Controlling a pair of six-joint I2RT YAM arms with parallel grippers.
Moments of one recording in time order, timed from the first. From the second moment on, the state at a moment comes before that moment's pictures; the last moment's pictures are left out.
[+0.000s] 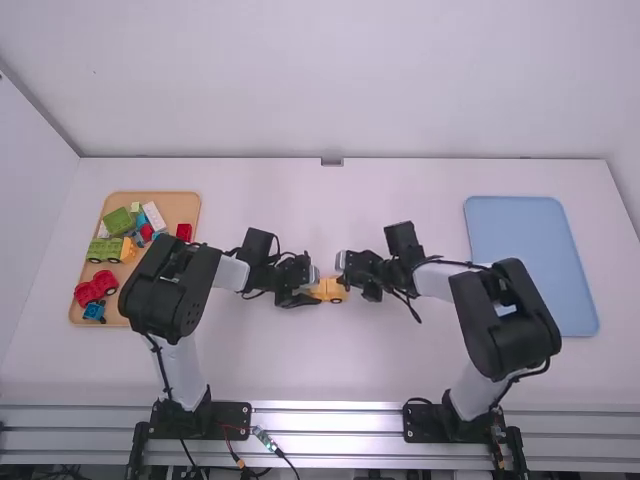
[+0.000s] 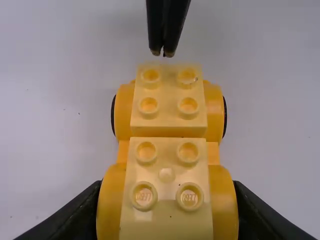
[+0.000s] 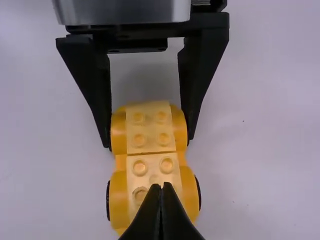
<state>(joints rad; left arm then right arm) -0.24 1.95 0.76 0.11 0.86 1.05 0.34 1.81 0.75 0.02 -0.81 -1.01</state>
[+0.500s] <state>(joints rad) -0.24 1.95 0.76 0.11 0.86 1.05 0.34 1.86 0.81 -0.08 -0.85 -1.03</state>
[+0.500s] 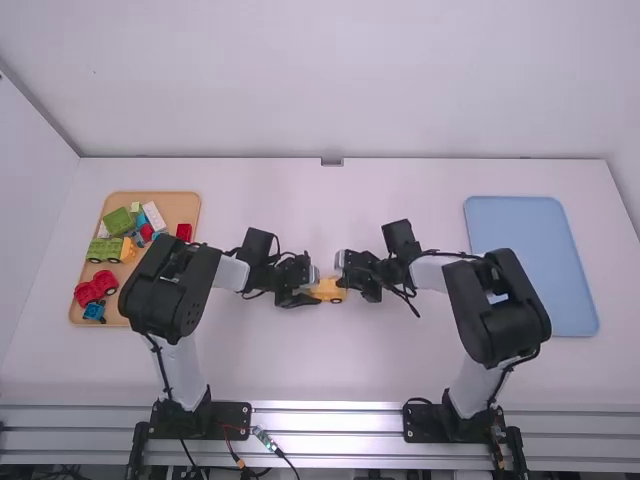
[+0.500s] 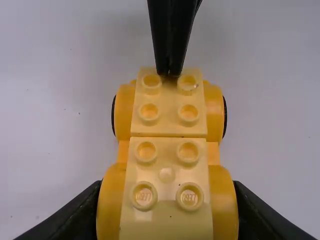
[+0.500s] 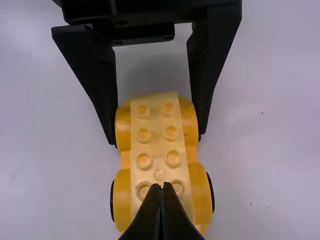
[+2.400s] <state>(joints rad) -0.25 1.94 0.76 0.09 0.82 1.05 0.29 1.55 0.70 -0.03 -0.59 -0.78</state>
